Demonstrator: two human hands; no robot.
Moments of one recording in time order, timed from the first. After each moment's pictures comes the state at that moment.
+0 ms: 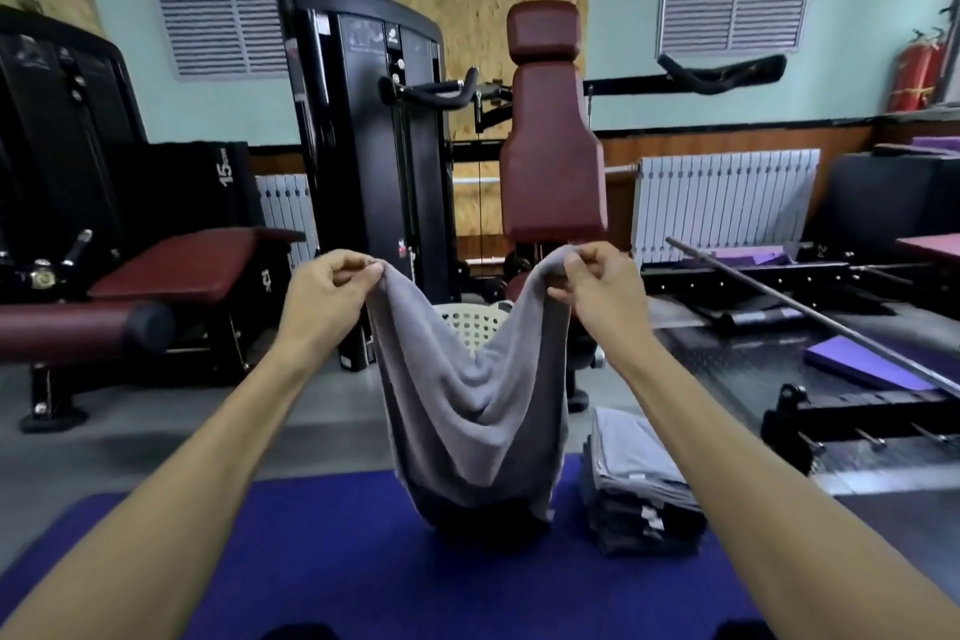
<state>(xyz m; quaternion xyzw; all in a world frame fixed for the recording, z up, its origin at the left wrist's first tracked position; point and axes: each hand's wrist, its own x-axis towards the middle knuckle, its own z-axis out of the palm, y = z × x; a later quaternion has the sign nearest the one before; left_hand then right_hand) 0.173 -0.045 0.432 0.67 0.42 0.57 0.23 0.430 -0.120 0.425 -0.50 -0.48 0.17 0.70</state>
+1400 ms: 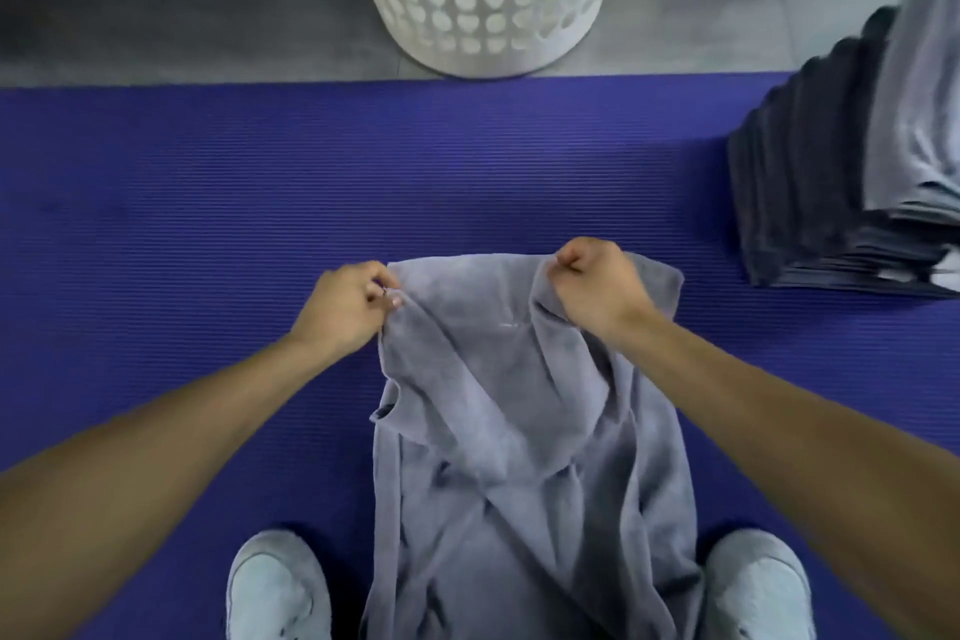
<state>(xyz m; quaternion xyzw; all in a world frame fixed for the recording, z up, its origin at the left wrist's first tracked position) 0.176 0.186 -0.161 0.68 0.65 0.04 0.34 0.440 0.146 -0.143 -0.76 -0.47 0.40 0.19</state>
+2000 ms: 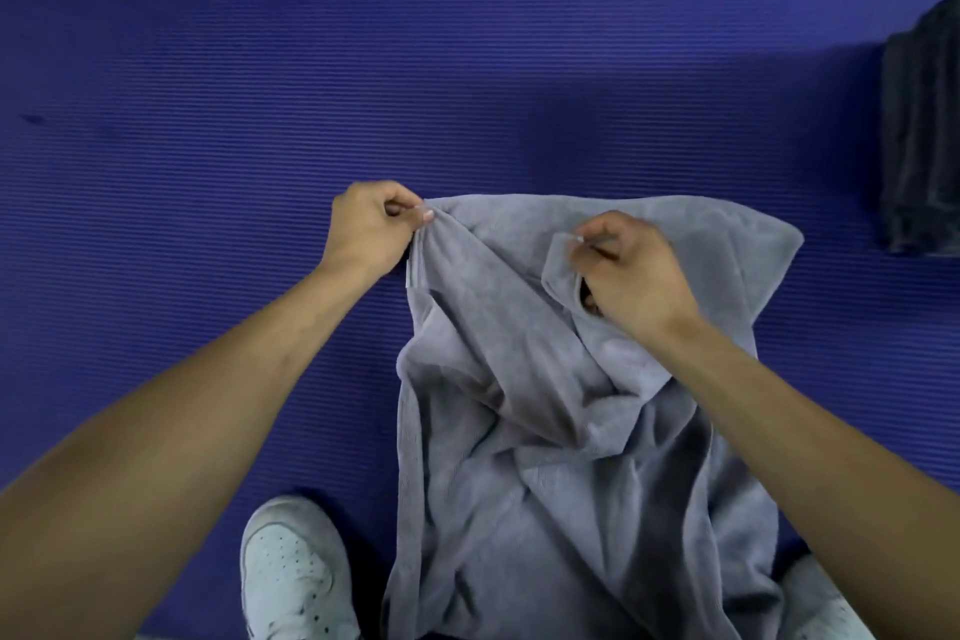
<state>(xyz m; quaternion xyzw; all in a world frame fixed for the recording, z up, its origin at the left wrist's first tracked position) 0.173 0.218 -0.217 0.59 0.71 0.15 0.34 0.412 0.138 -0.202 -0.72 -0.46 0.45 0.26</state>
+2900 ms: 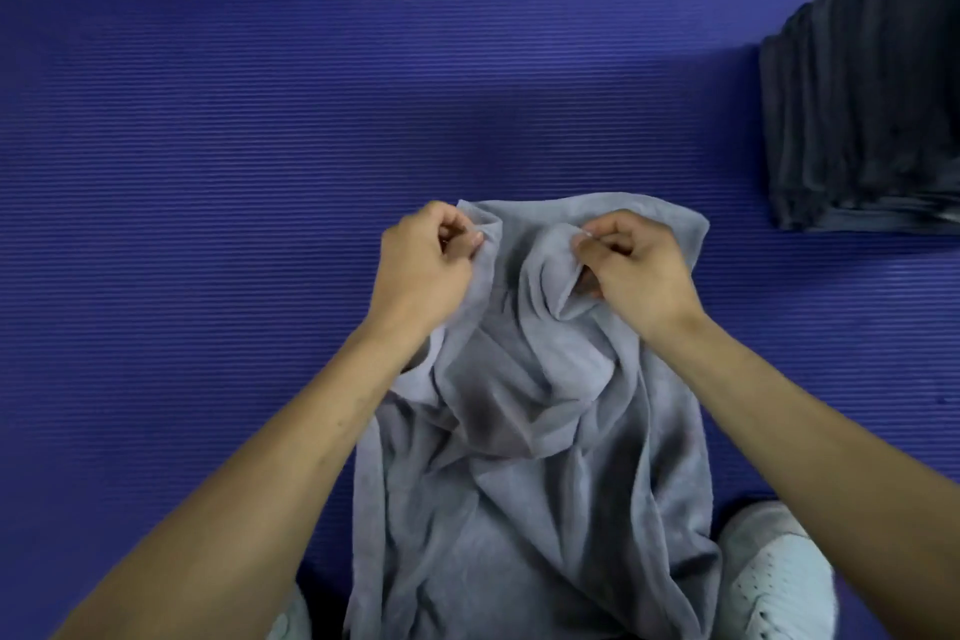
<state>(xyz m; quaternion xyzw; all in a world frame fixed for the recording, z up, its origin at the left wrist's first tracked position) 0.270 0.175 -0.203 0.65 0.63 0.20 0.38 0.464 0.120 -0.193 -0.76 -0.34 0.45 0.32</state>
